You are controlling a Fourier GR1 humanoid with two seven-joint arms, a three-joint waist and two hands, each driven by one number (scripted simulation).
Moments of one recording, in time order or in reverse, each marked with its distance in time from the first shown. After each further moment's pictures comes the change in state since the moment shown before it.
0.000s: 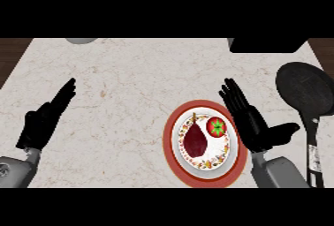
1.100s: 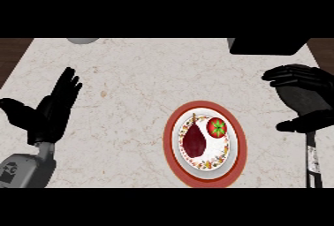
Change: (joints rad) left arm -0.015 -0.183 0.114 -0.113 0.147 0.124 0.088; right arm -0.265 -0.510 -0.087 0.187 0.506 0.363 -0.749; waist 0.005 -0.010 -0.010
